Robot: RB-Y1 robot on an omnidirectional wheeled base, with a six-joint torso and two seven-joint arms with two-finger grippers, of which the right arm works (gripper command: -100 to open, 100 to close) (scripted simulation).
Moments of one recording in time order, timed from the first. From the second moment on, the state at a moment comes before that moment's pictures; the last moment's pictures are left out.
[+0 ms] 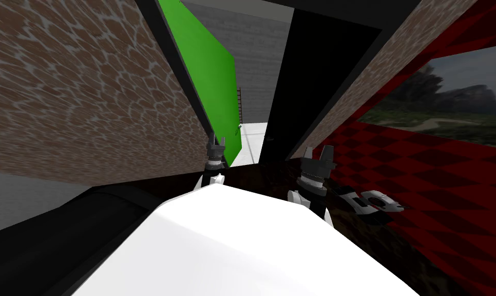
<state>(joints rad) 0.50 0.01 0.01 -2.27 0.07 -0.61 -0.07</state>
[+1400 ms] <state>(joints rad) 0.39 -0.03 0.05 -1.90 0.07 -0.64 -0.06</state>
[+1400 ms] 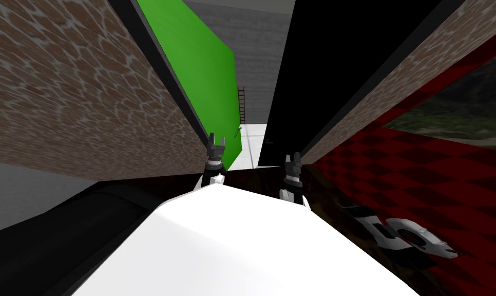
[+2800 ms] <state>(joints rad) 0.31 -0.05 0.09 -1.56 0.06 -0.67 -0.06</state>
